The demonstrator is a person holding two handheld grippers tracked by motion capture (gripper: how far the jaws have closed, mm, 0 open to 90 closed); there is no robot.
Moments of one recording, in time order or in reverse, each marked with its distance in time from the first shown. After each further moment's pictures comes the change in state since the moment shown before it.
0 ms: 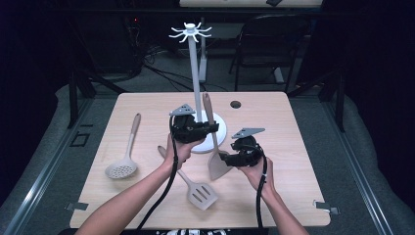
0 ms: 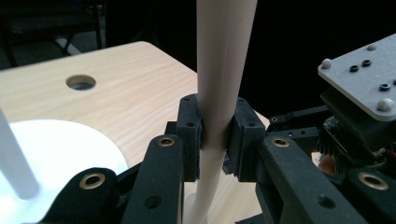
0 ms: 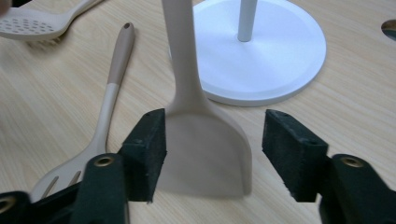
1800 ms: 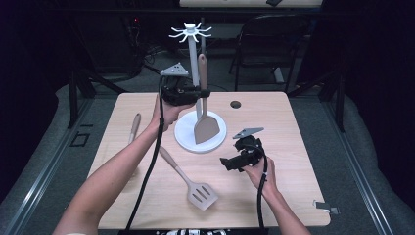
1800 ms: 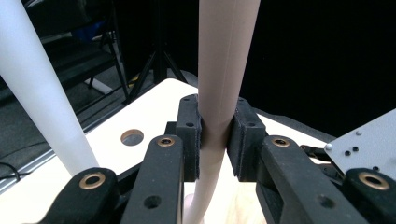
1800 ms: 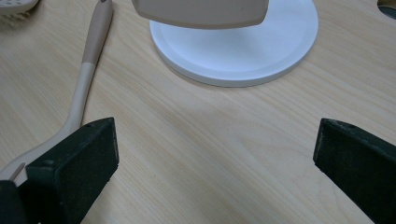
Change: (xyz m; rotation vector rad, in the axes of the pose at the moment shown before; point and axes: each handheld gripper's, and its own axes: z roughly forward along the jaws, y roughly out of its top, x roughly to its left) left arm 0.035 0.095 -0.023 0.015 0.015 0.191; right arm -0.010 -0.005 0.010 0.070 -0.033 -0.013
